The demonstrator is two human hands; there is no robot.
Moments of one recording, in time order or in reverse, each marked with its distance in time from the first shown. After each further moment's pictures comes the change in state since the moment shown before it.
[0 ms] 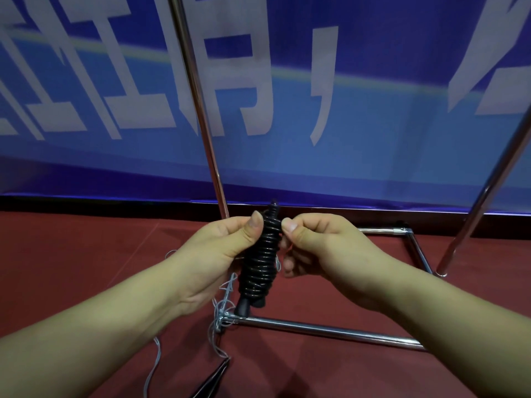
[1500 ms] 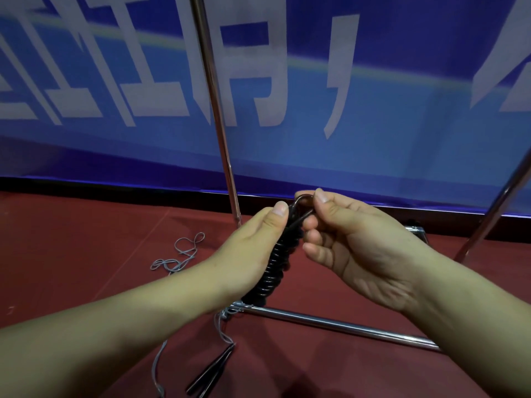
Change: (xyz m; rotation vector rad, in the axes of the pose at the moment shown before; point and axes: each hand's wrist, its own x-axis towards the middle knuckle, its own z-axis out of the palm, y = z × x) left_hand -0.005 -0.010 0.028 0.137 0.013 0.162; right_hand -0.017 -0.032 0.012 0.479 0.070 0.122
